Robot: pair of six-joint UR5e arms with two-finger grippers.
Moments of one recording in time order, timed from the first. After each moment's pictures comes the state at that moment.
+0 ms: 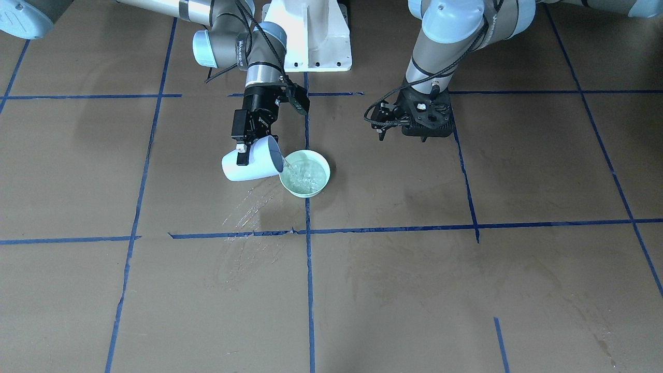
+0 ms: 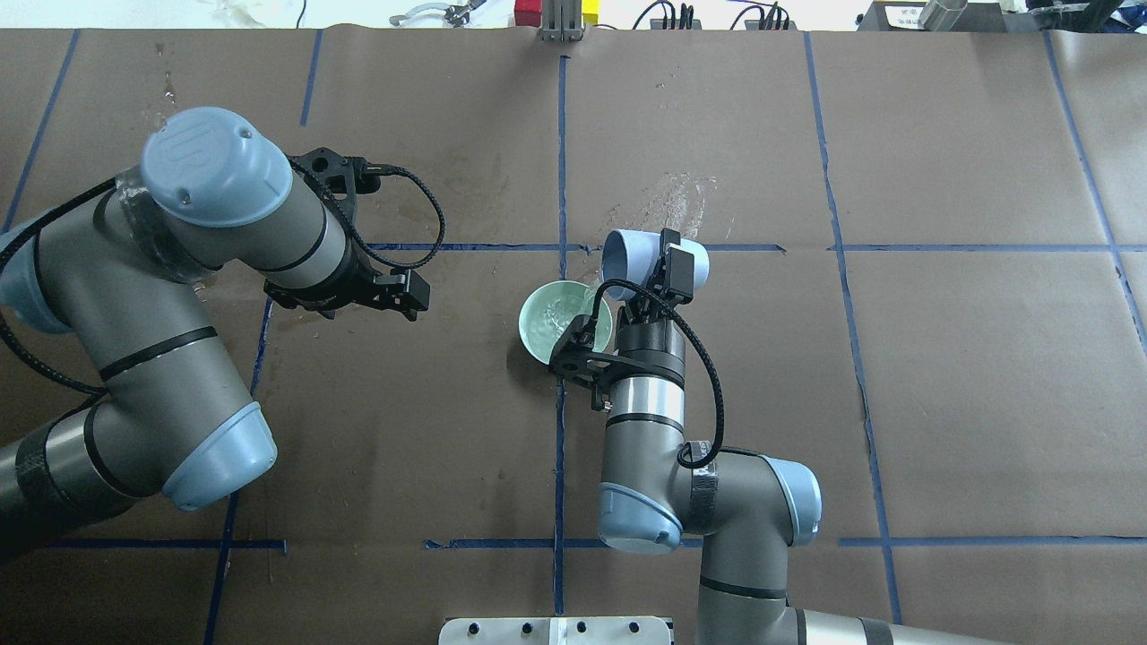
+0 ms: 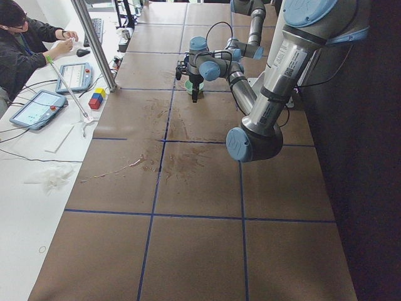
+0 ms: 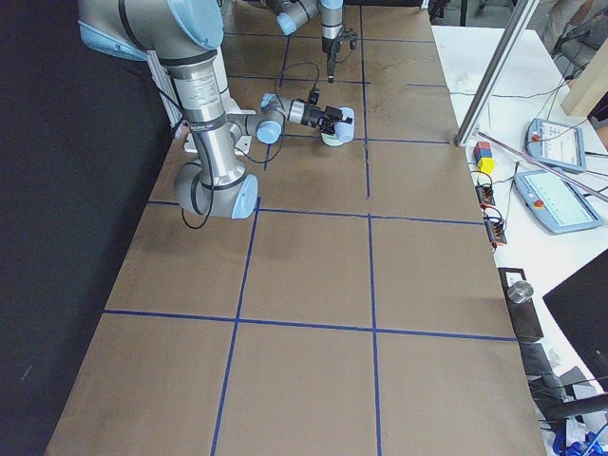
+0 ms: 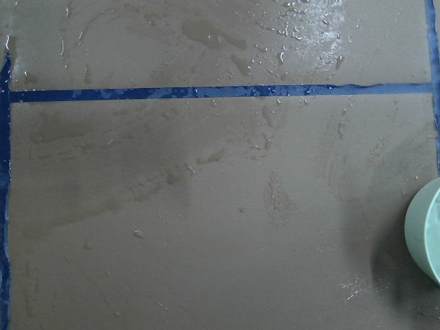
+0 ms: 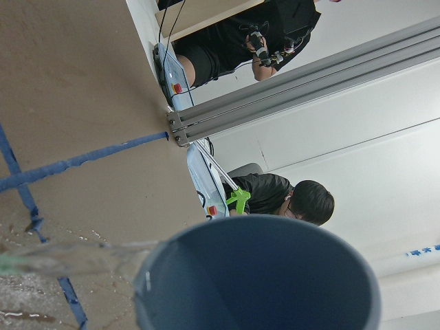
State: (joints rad) left arm -0.66 -2.07 -1.91 -1.50 -1.97 -1.08; right arm 0.21 -1.02 1.57 -1.33 0.32 0.27
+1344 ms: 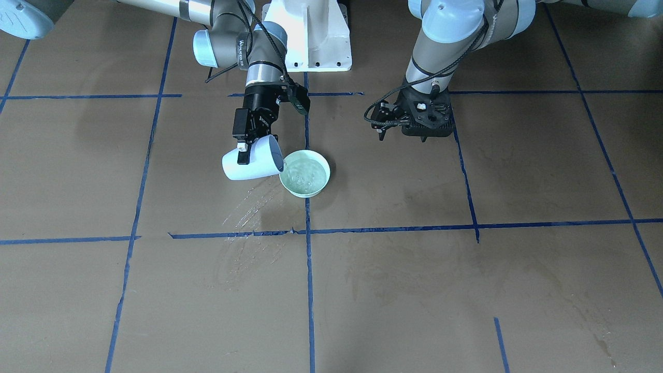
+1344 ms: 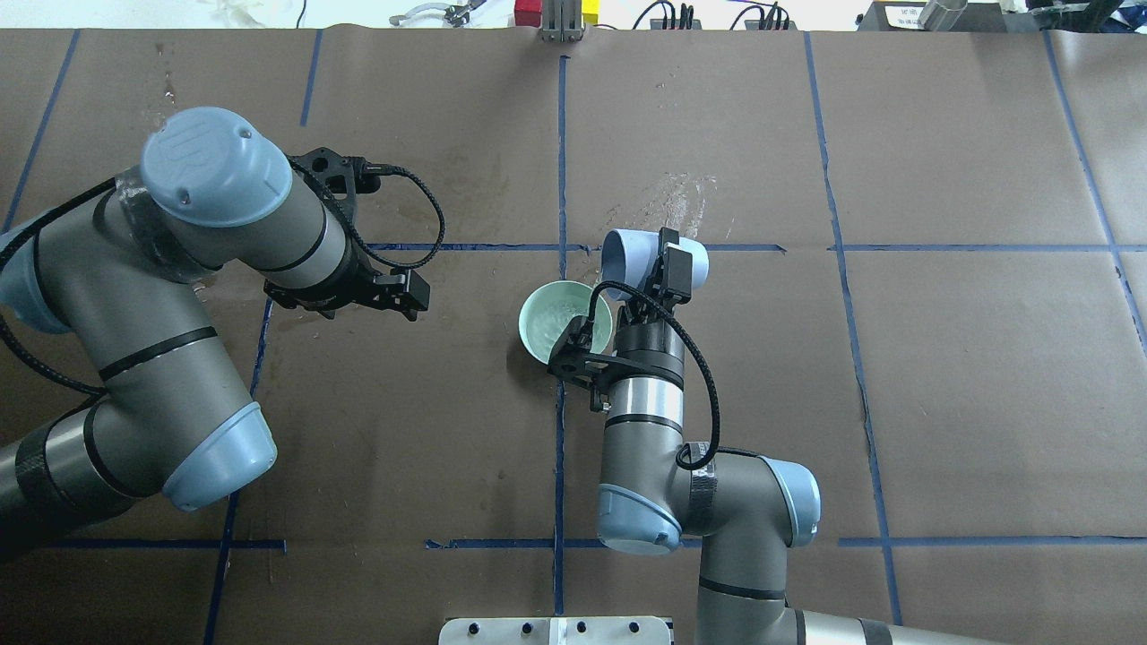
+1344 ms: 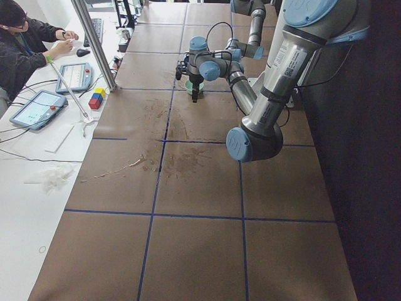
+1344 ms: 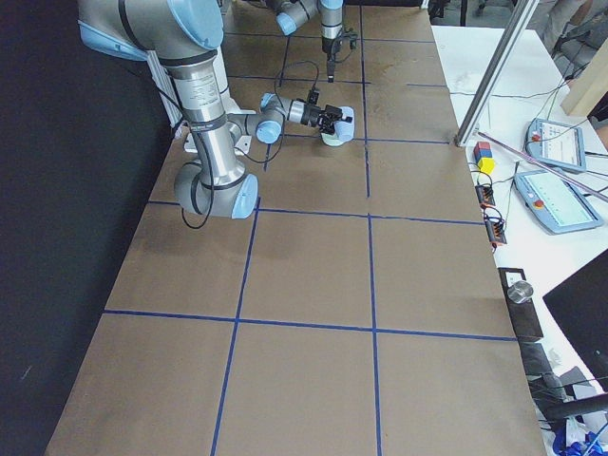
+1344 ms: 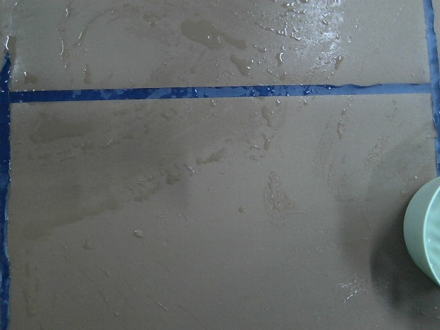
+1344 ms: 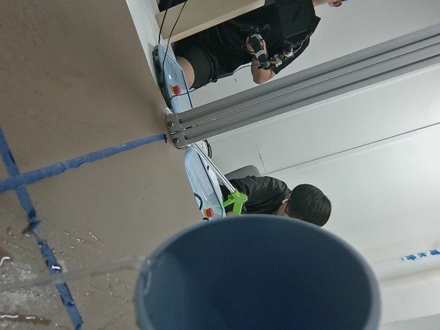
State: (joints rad) left arm -0.66 -2.07 -1.91 -1.50 -1.97 -1.08; right arm 0.20 -1.01 1.57 -1.32 0.31 0.25
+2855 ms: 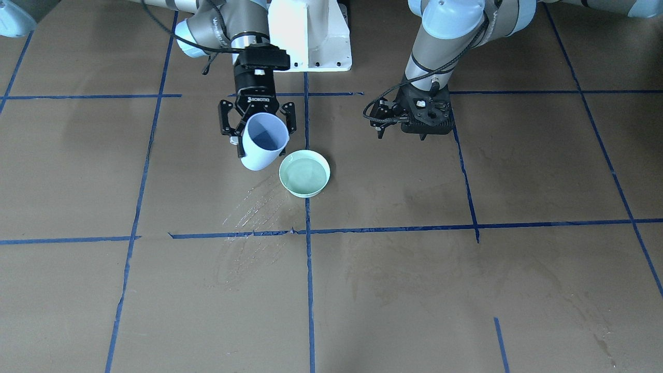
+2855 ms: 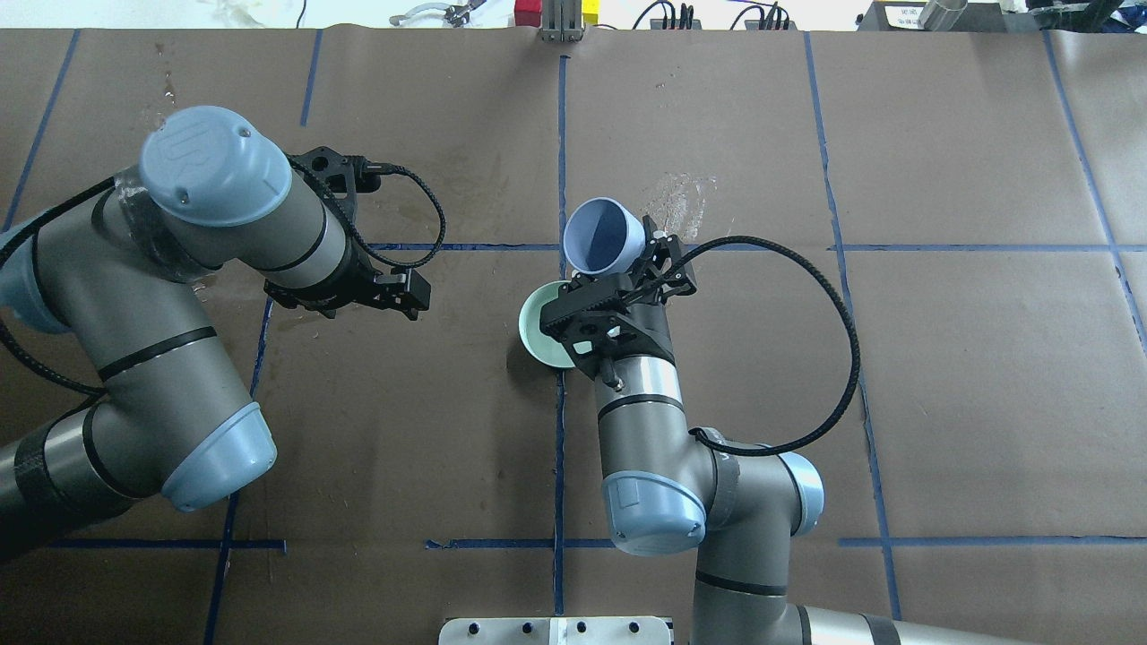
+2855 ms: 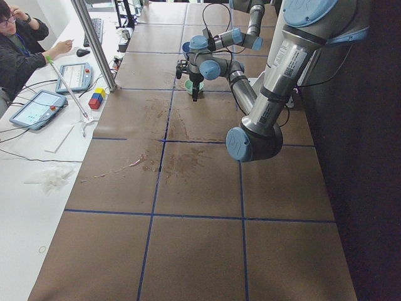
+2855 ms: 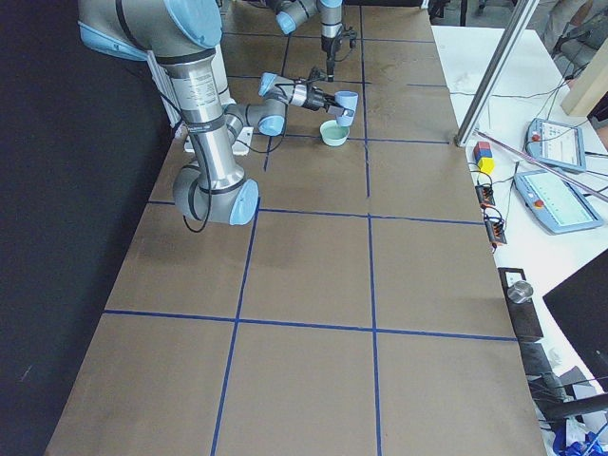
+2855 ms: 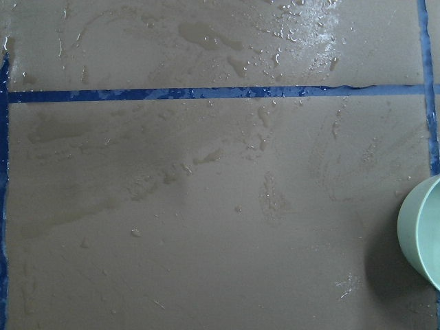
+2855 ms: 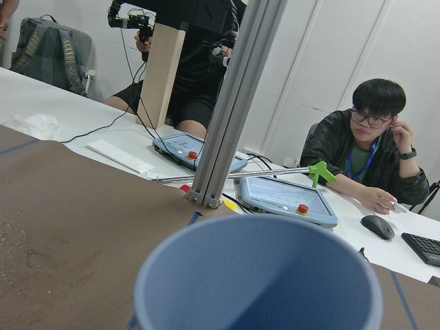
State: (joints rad) left arm -0.66 -2.07 -1.92 -1.50 -1.98 -1.08; right arm 0.27 -1.12 1.78 -1.03 0.60 0.80
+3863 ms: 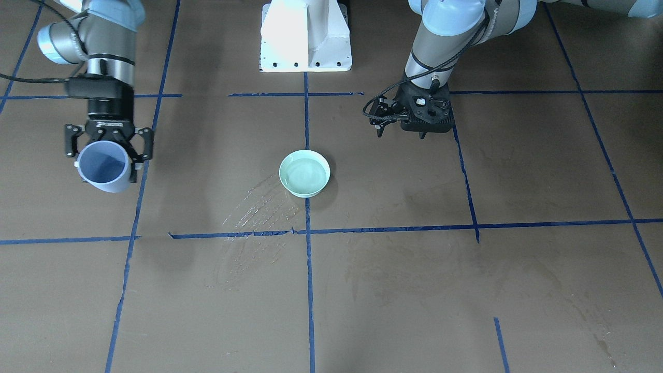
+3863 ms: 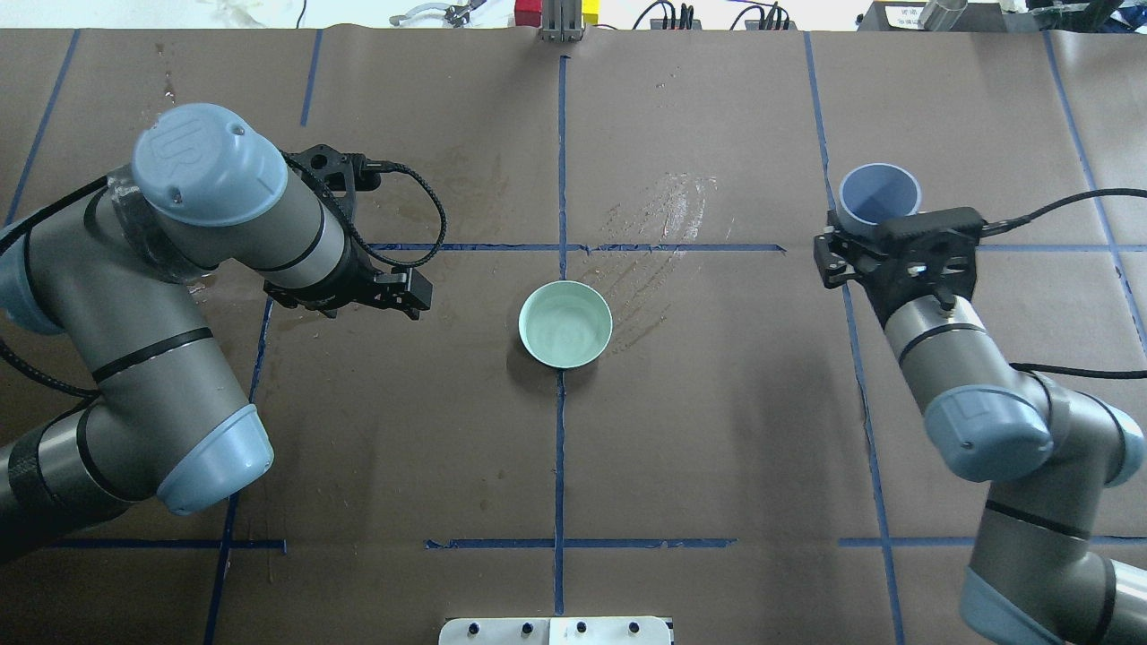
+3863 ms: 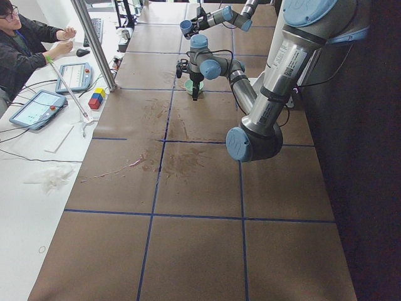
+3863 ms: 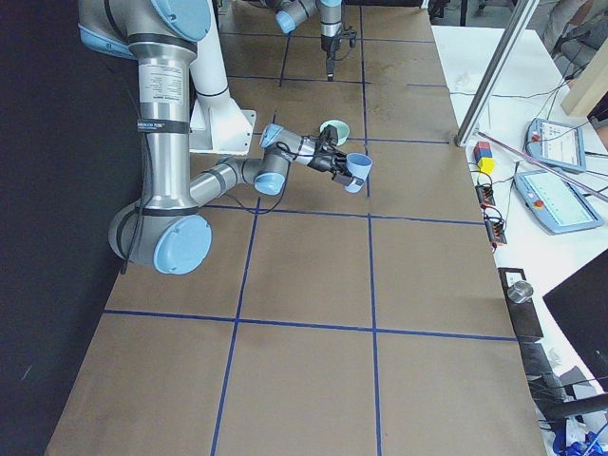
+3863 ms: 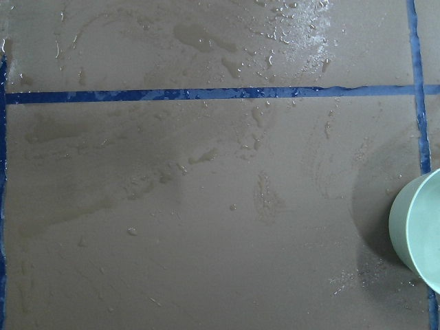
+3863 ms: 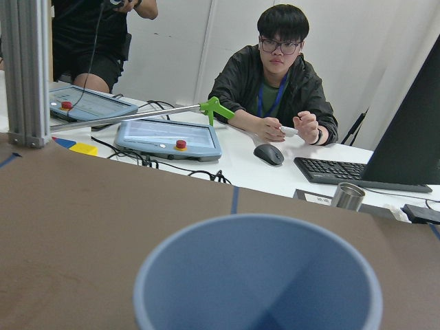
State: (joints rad) left arm -0.66 -2.07 -1.93 -1.50 -1.98 -1.08; right arm 0.48 -1.65 1.89 -0.73 0.82 0.96
